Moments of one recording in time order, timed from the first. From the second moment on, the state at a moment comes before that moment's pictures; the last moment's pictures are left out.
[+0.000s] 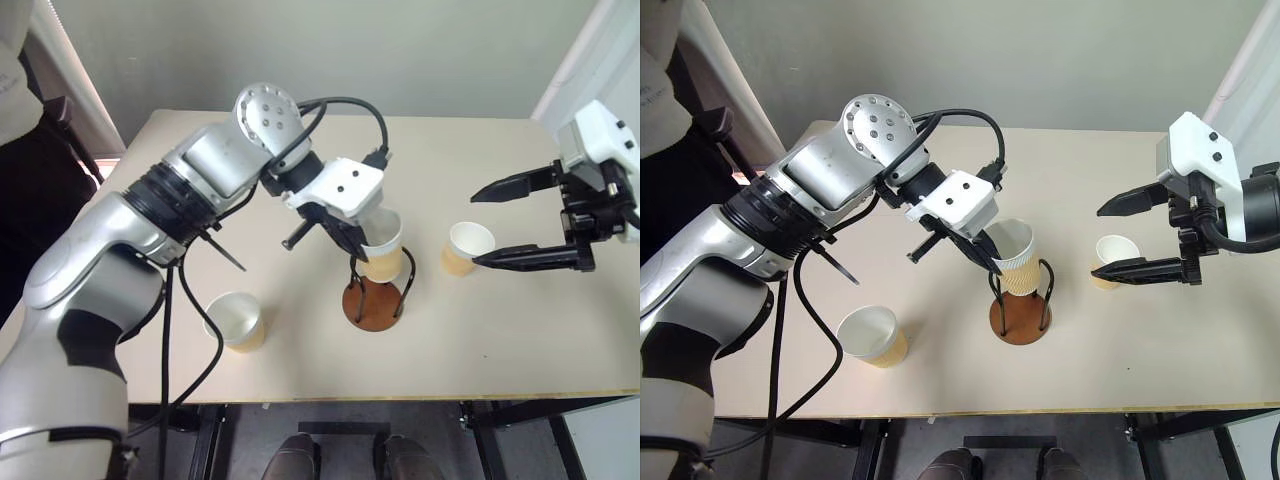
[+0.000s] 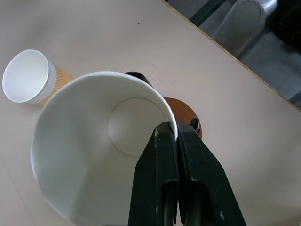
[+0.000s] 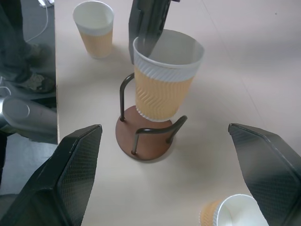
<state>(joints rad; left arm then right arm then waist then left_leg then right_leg) -1.52 0.72 -0.91 0.37 -0.48 -0.02 -1.58 -0.83 -1.27 -0.03 -0.34 0.68 0.89 1.31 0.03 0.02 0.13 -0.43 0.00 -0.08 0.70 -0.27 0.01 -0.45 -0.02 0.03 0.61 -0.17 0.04</state>
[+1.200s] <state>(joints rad) -1.02 0.76 -0.17 0.23 -0.47 0.43 -1.37 -0.79 -1.05 0.33 0.09 0.02 0.40 1.24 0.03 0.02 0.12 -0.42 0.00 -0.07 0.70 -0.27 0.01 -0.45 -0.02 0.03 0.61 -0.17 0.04</state>
